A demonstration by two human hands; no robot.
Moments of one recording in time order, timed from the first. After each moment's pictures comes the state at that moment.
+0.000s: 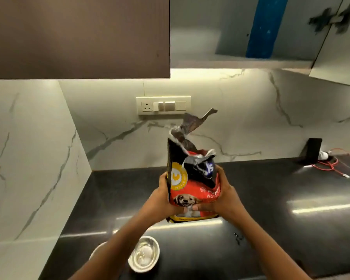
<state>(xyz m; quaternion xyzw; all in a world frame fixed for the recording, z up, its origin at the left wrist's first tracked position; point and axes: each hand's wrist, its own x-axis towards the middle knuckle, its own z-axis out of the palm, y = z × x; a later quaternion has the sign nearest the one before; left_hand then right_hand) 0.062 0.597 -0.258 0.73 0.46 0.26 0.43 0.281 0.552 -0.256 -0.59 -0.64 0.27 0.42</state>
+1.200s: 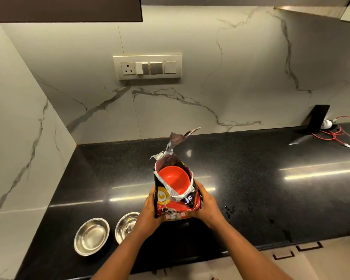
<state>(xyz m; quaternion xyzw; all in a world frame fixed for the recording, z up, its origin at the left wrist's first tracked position) 0.069 0.597 -0.449 0.68 0.50 0.30 0.45 0.300 0.563 -0.428 -0.62 -0.56 0.40 0.38</state>
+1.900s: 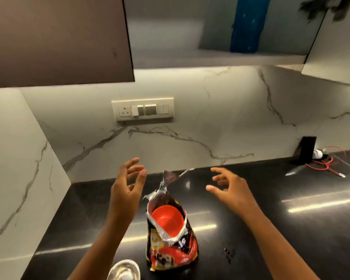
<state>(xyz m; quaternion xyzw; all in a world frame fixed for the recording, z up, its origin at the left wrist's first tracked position) 0.083 0.646 -0.219 0.65 0.47 0.51 0.31 0.378 0.610 -0.241 -0.68 -0.61 0.17 0.37</state>
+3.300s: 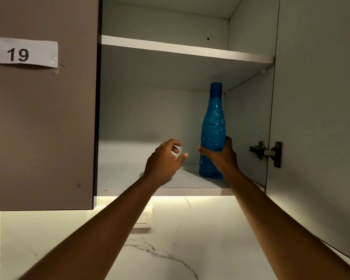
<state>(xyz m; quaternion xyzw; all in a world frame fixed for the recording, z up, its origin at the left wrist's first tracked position) 0.285 0.822 0.076 0.75 0.38 0.54 0.04 0.482 0.807 0.091 -0.54 -0.54 0.09 0.64</state>
